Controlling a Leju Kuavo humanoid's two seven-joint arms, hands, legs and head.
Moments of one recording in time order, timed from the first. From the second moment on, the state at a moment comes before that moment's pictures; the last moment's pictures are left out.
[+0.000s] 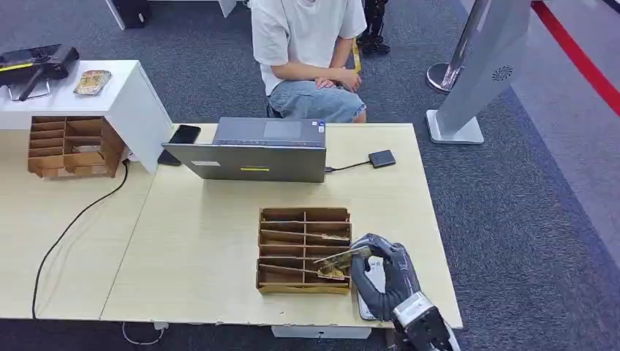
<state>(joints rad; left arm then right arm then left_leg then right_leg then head) -0.07 -0.29 1.01 -0.16 -0.88 0.37 0.11 0.05 -0.12 0.51 -1.74 0.12 -0.15 -0.41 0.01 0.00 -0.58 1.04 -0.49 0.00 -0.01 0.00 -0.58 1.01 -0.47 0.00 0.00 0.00</state>
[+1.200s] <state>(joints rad) -0.08 -0.29 1.02 -0.16 -0.89 0.37 0.11 0.13 -0.17 0.42 -1.54 0.03 -0.10 -0.25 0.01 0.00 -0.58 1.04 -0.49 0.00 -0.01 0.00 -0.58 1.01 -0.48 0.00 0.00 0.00</state>
